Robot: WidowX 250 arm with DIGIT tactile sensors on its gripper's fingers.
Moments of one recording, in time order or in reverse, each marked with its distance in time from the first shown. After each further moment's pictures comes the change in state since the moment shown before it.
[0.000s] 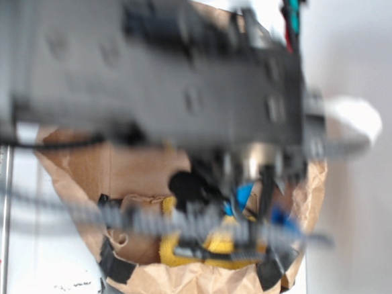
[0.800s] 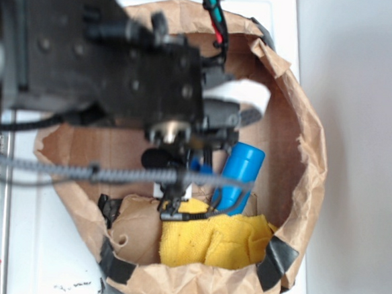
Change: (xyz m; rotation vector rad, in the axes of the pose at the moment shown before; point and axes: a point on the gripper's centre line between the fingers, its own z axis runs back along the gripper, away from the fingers) arm -0.017 -0.010 -0.064 0.079 -0.067 0.035
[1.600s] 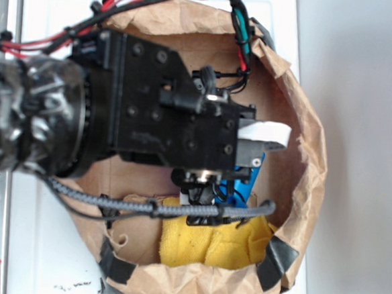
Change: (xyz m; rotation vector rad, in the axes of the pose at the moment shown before) arm 0.012 0.007 -0.024 0.056 0.026 0.064
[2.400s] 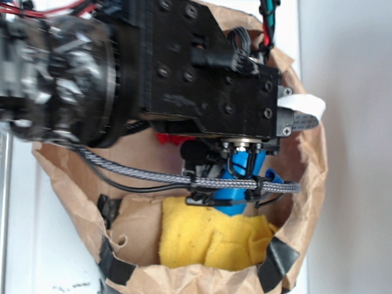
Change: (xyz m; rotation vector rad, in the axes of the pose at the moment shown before) arm -0.002 0.034 0.000 0.048 0.111 -0.061
